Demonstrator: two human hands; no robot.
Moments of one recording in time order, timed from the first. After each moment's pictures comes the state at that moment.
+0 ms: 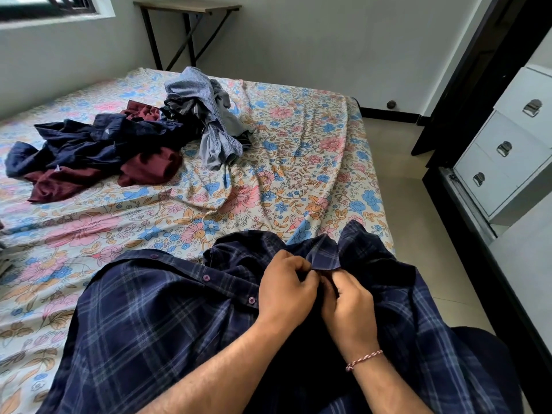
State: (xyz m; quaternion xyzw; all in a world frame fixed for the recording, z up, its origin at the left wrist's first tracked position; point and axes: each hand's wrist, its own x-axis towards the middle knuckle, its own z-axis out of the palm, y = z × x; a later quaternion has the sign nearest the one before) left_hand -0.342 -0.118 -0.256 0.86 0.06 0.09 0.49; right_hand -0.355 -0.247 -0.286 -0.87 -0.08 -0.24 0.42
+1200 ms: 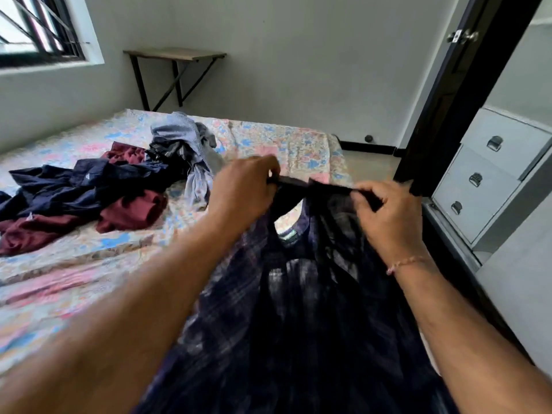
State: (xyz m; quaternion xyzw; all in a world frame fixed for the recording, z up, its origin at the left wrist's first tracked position) left_hand -0.186 -0.040 -0.091 0.92 -0.14 0.32 0.17; right_hand -0.209 -0.299 -0.120 -0.86 -0.08 -0.39 0.31
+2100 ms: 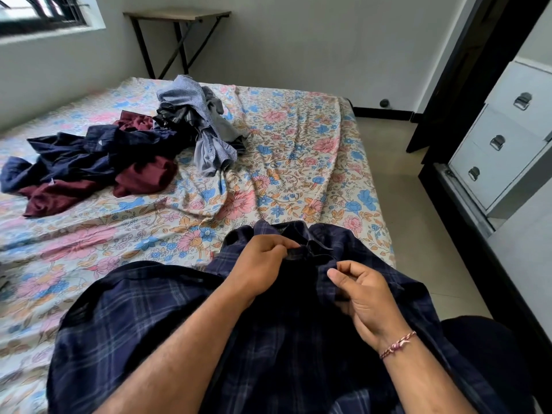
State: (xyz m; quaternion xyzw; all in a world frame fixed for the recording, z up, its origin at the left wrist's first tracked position) left_hand -0.312 -0.064 -0.217 0.80 0.02 -0.10 0.59; right_hand -0.340 -0.275 -0.255 -0.62 0.09 0.10 0.77
